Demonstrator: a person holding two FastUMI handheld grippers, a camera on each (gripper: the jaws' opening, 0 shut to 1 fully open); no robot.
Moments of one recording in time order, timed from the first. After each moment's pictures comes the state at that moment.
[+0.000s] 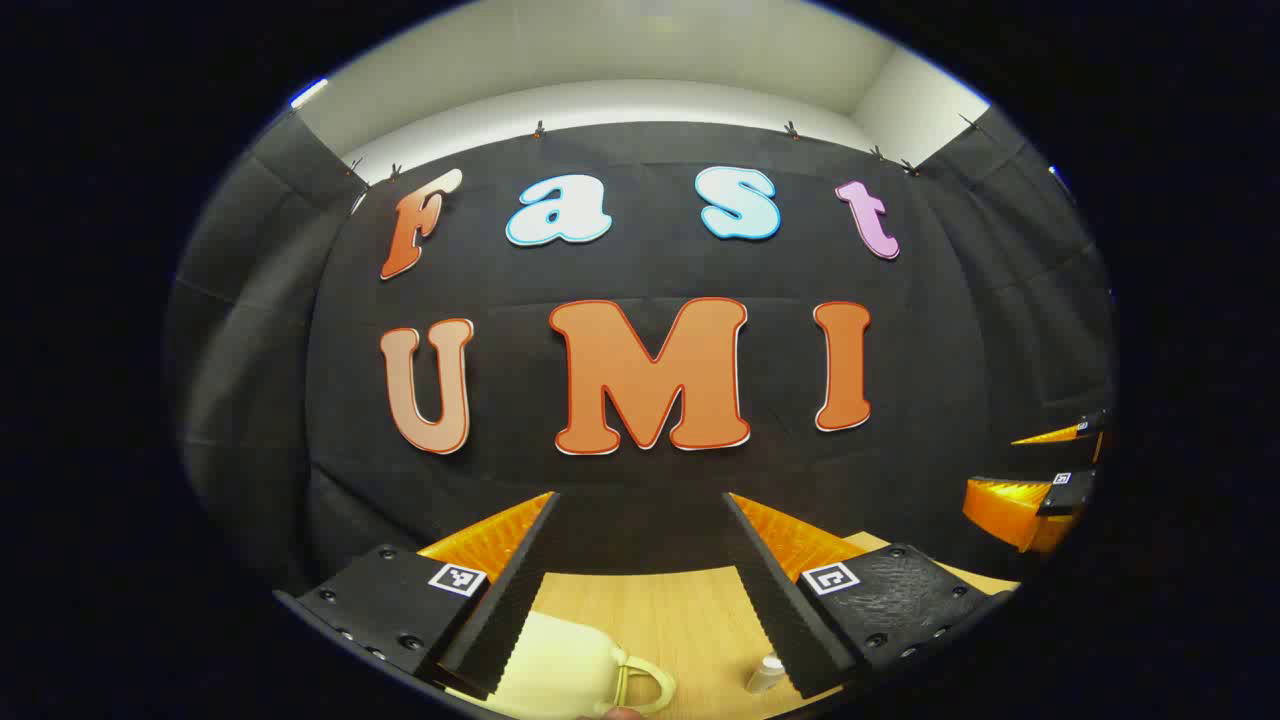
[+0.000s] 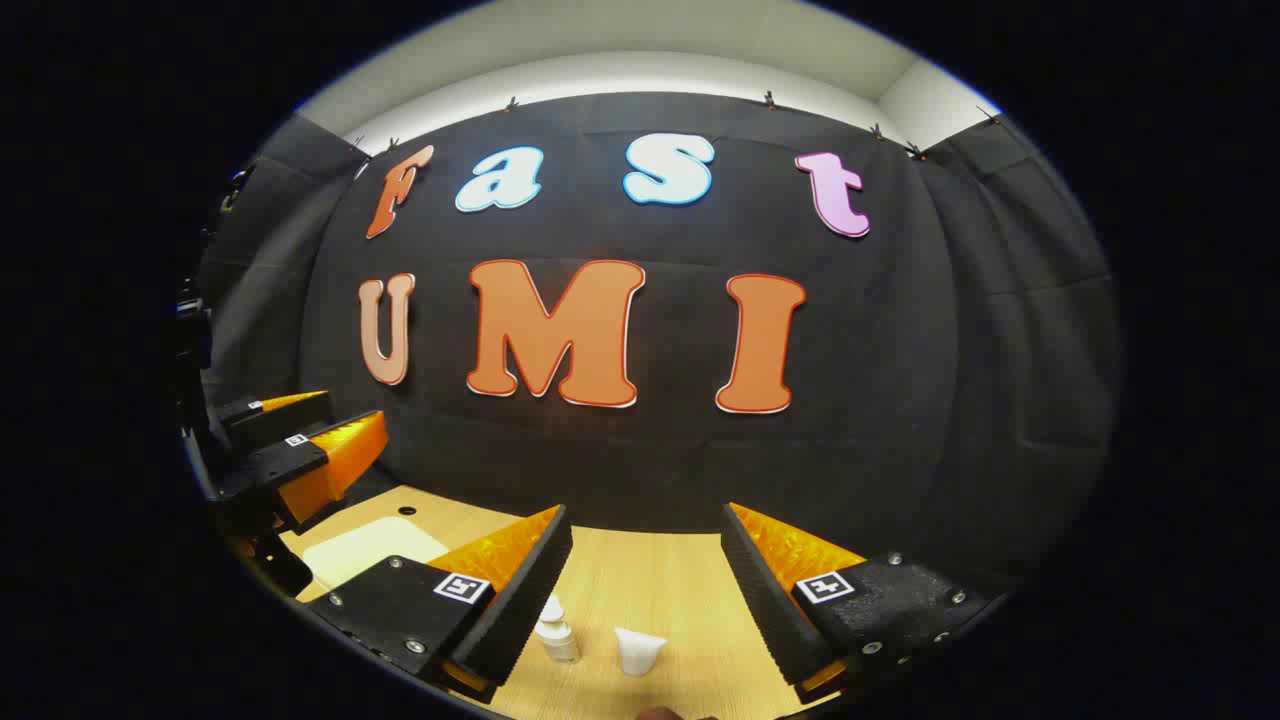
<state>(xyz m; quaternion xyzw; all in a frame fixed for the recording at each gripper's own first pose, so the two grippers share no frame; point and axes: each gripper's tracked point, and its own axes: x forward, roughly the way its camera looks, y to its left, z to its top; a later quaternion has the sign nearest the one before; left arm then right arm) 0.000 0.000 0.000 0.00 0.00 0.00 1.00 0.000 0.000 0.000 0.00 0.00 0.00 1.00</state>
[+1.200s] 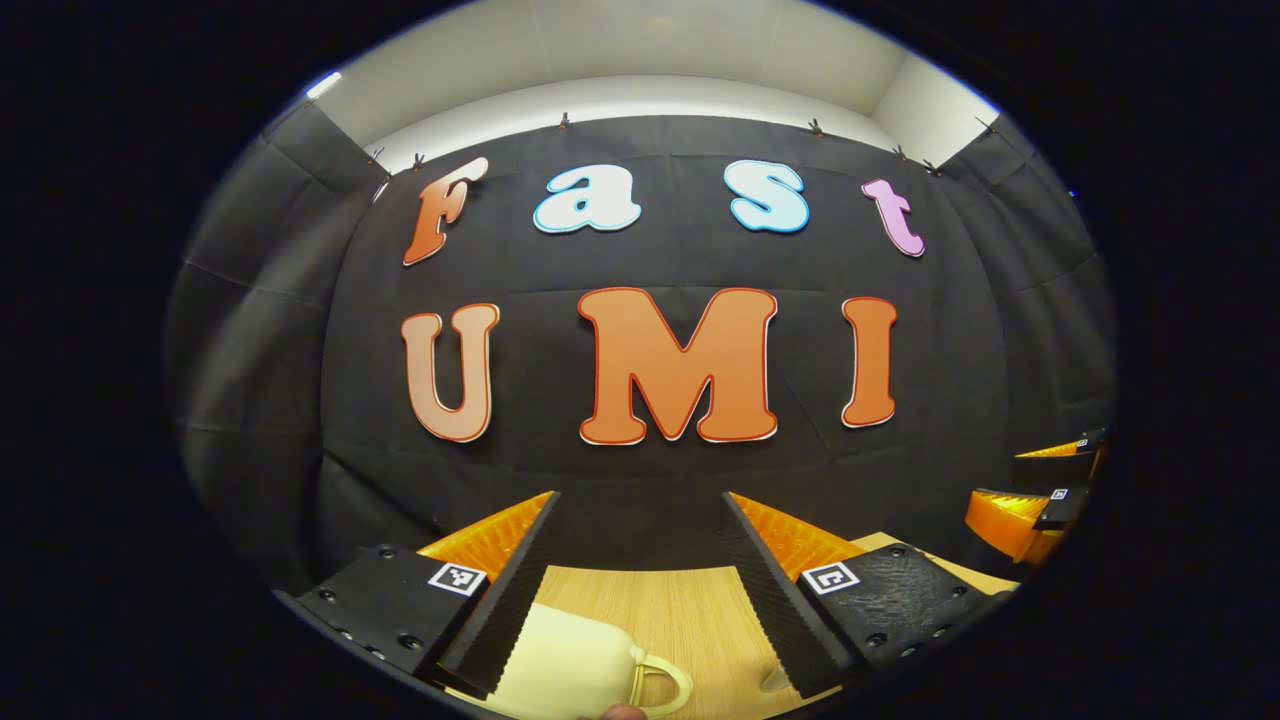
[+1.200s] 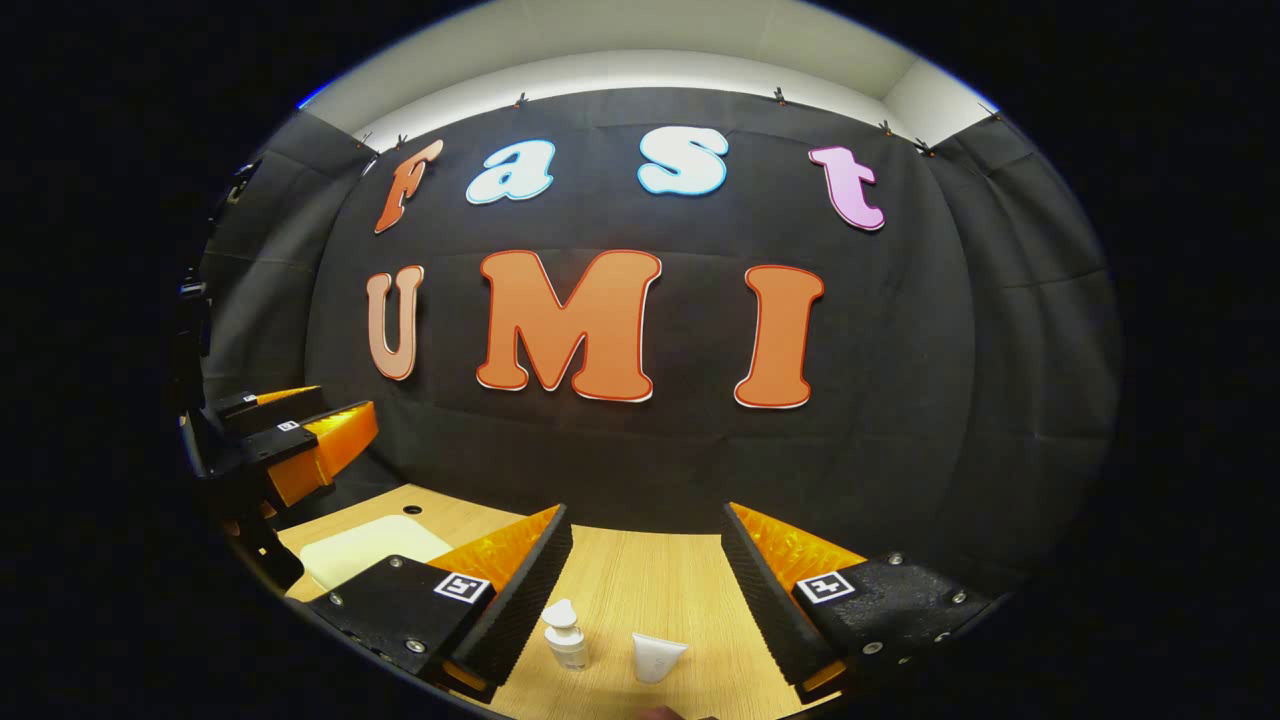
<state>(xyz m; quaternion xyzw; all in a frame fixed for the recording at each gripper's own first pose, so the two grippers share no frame) -0.001 0.019 -0.010 0.00 0.00 0.03 1.00 0.018 0.016 -0.018 0.01 0.00 0.01 1.00</state>
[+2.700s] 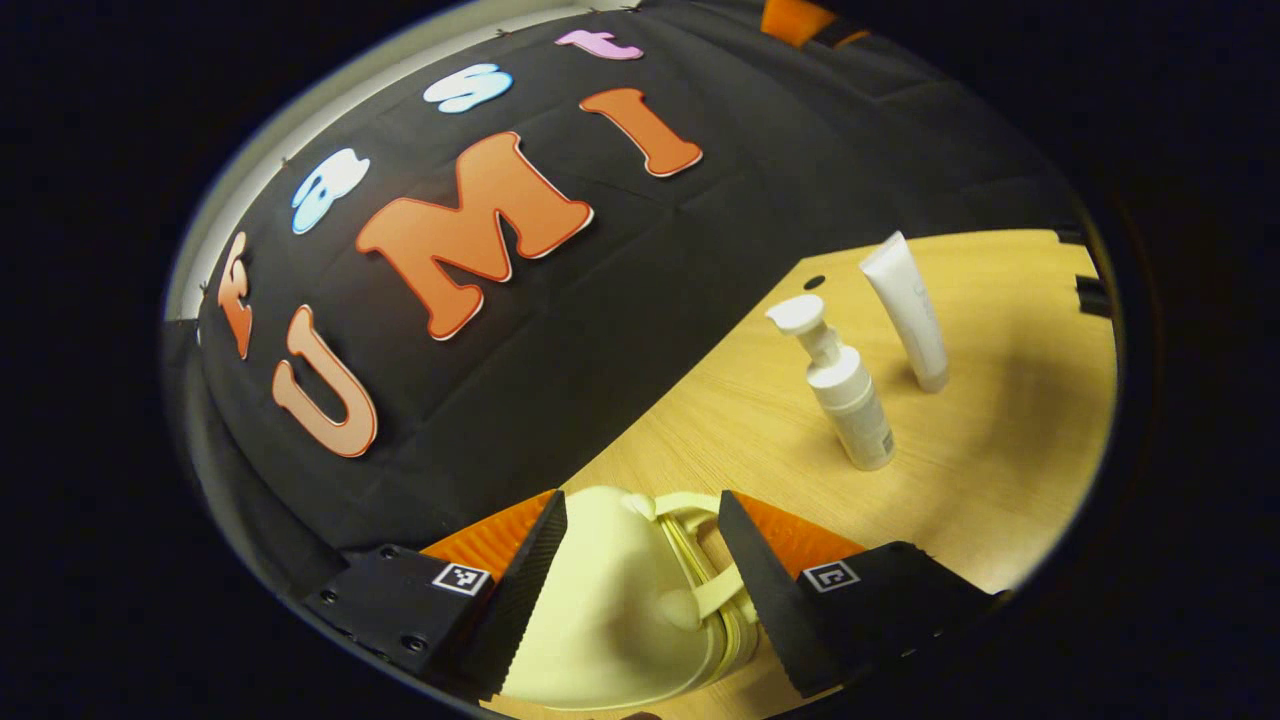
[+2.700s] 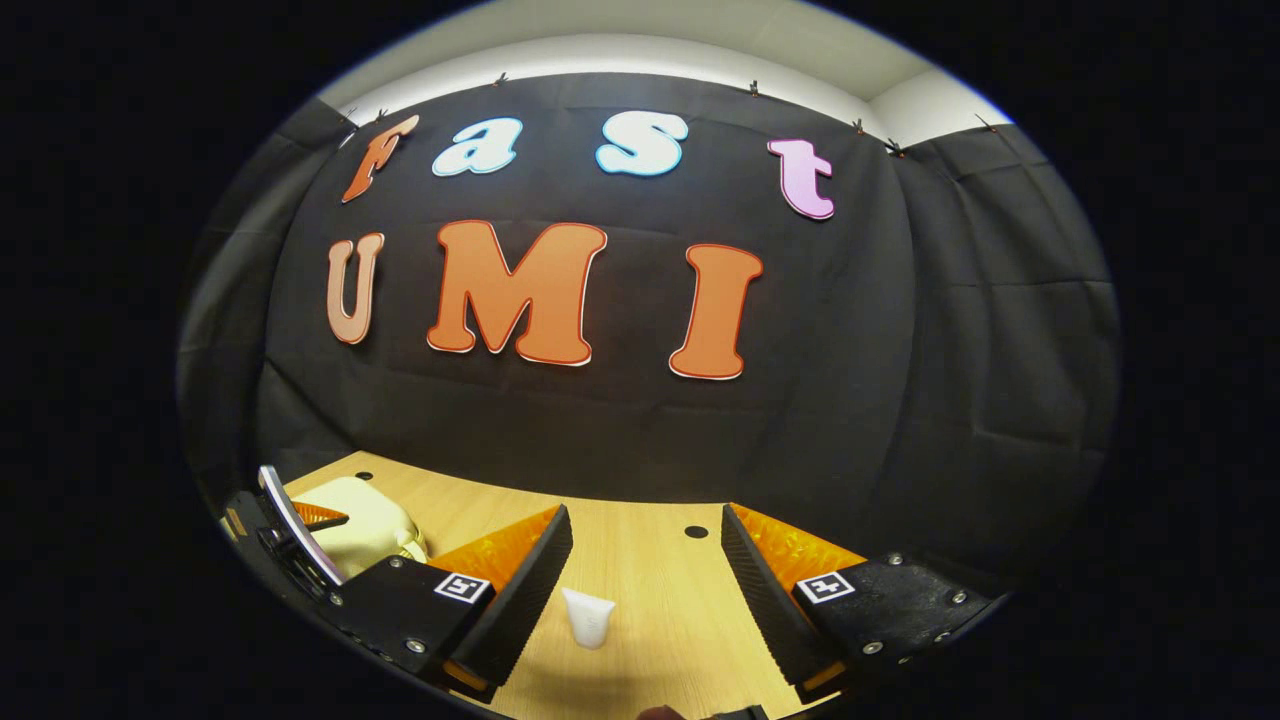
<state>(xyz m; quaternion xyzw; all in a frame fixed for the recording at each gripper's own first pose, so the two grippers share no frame) -0.042 0.054 -0.139 0.35 0.18 -0.12 0.91 -0.024 -0.039 -0.043 -0.02 0.04 -0.07 1.00</state>
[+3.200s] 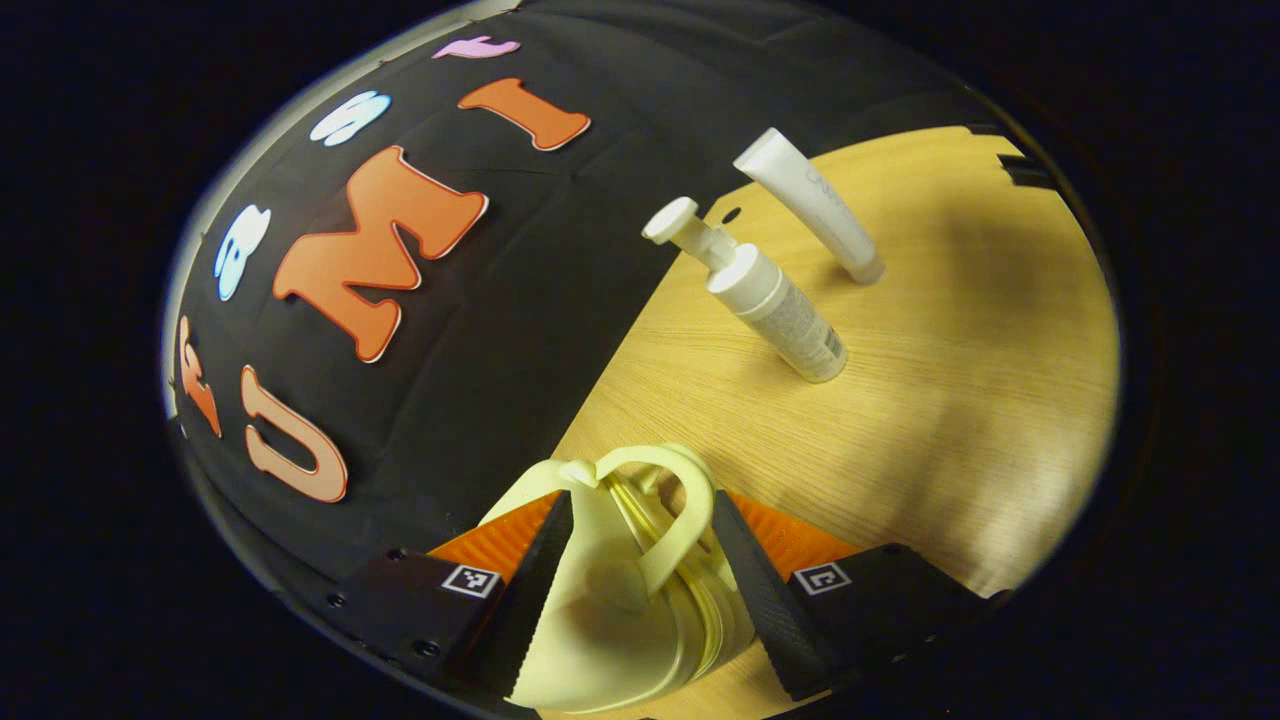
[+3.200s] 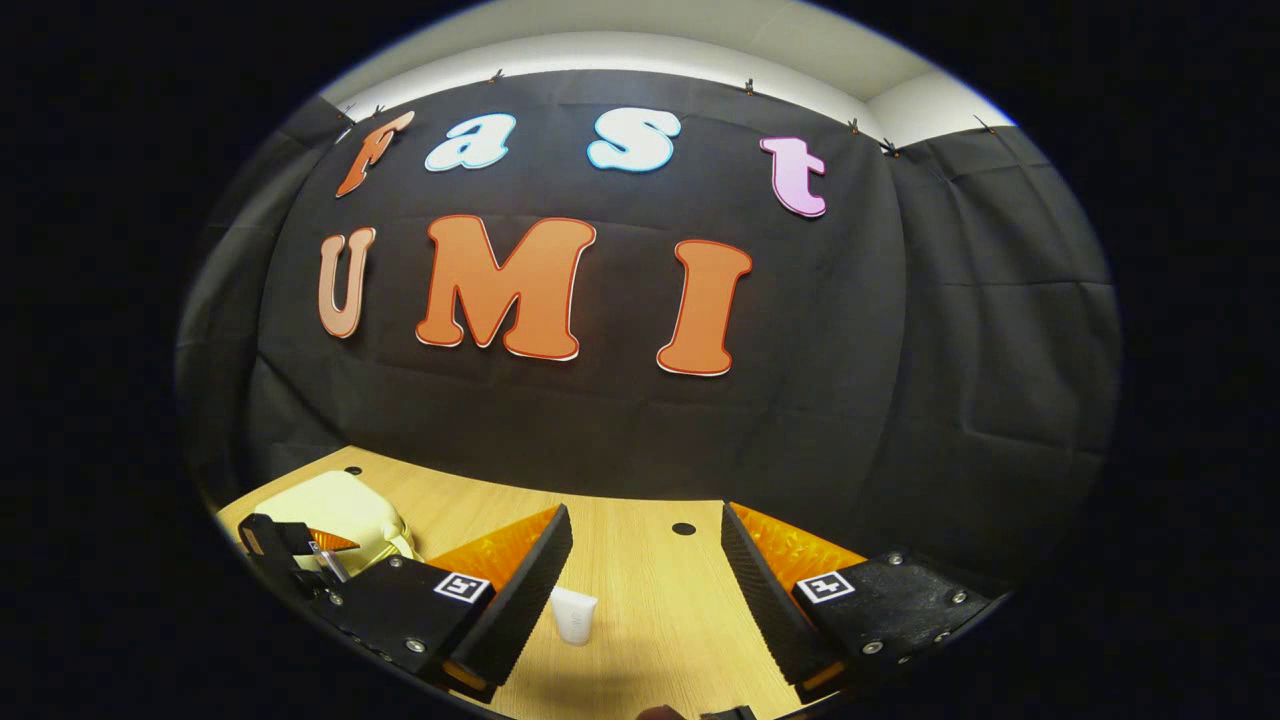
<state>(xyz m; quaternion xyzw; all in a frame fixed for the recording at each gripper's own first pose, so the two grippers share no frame) -0.057 0.069 -0.160 0.46 0.22 -0.17 0.85 -0.024 -0.050 -0.045 -0.02 0.04 -0.07 1.00</state>
